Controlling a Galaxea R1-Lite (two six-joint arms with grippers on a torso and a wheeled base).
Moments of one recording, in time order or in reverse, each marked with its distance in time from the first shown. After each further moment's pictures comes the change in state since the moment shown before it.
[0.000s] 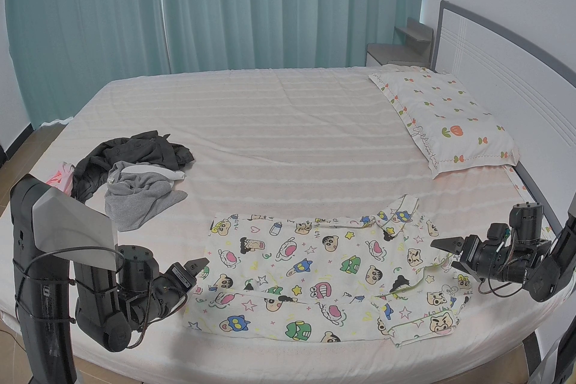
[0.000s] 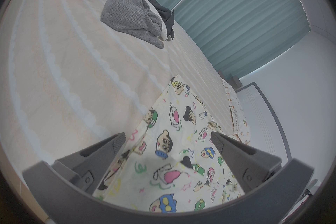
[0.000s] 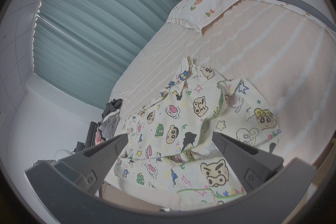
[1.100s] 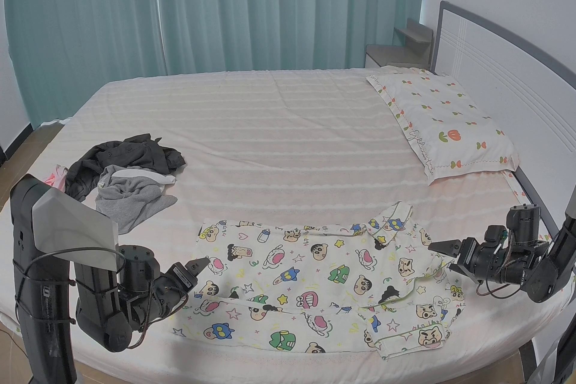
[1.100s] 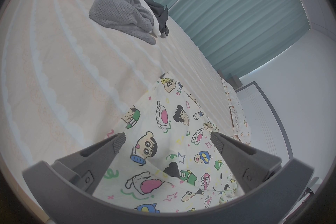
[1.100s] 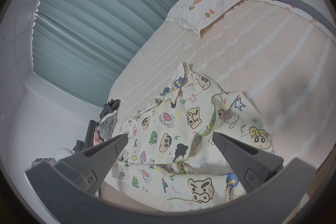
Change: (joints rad) left arm -0.004 -0.012 -0.003 0.000 0.018 0.011; right arm 0.010 0.015 -0.001 0.000 -0.001 -0.005
